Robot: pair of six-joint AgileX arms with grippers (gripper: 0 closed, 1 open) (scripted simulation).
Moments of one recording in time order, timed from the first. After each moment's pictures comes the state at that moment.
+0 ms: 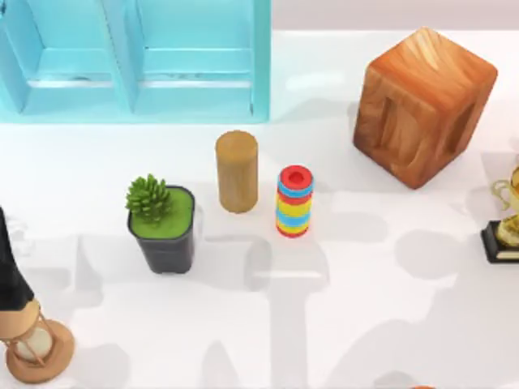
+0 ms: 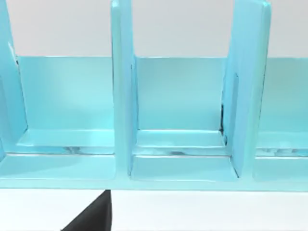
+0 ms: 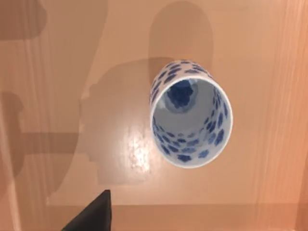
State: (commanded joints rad) left arm 0.00 0.00 0.00 0.00 0.00 0.00; right arm -0.52 1.70 1.43 -1.25 0.00 -0.51
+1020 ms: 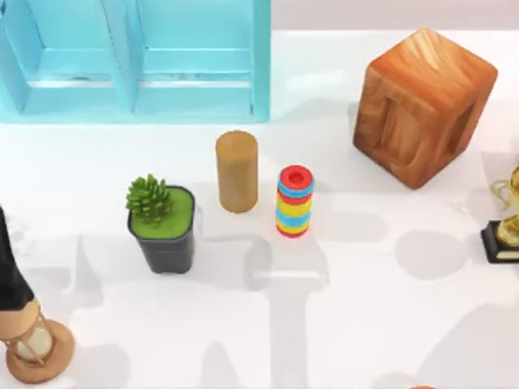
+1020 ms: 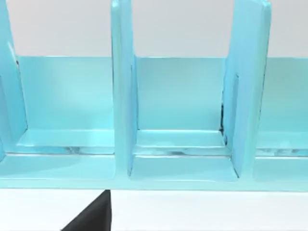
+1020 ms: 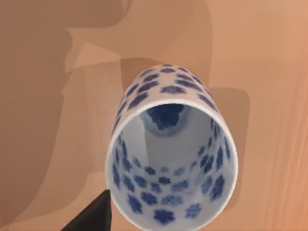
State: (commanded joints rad) left arm 0.00 0.00 0.00 0.00 0.00 0.00; right arm -0.57 1.79 1.27 -1.05 0.00 -0.56
